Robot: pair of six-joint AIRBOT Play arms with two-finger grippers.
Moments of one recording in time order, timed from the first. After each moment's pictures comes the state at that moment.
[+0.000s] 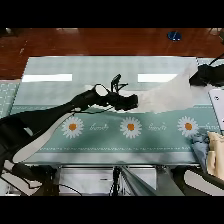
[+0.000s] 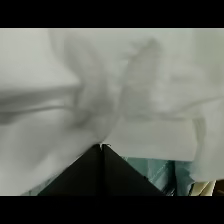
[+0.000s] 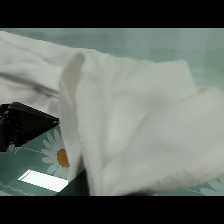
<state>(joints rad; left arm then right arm) -0.70 -1.80 1.30 0.42 -0.66 -1.45 -0.29 -1.22 1.40 -1.03 1.55 1.37</state>
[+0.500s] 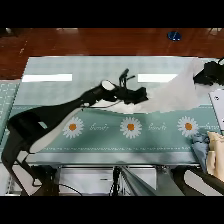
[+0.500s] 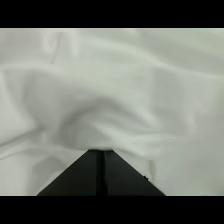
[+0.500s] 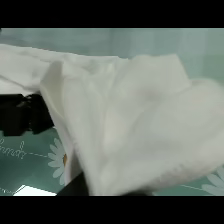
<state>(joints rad) -0.67 -1.90 1.49 0.24 -0.72 -1.30 -0.29 -1.14 1.40 -1.04 1.55 1.41</state>
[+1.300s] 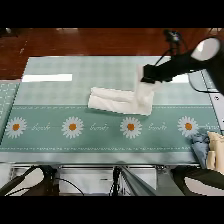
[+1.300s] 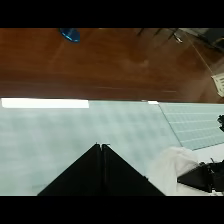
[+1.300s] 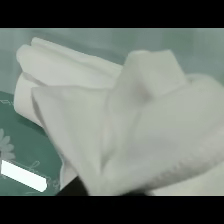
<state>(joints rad) 0.47 -1.11 1.51 0.42 -1.28 -1.11 0.26 -1.36 1.40 -1.11 1.16 1.65</state>
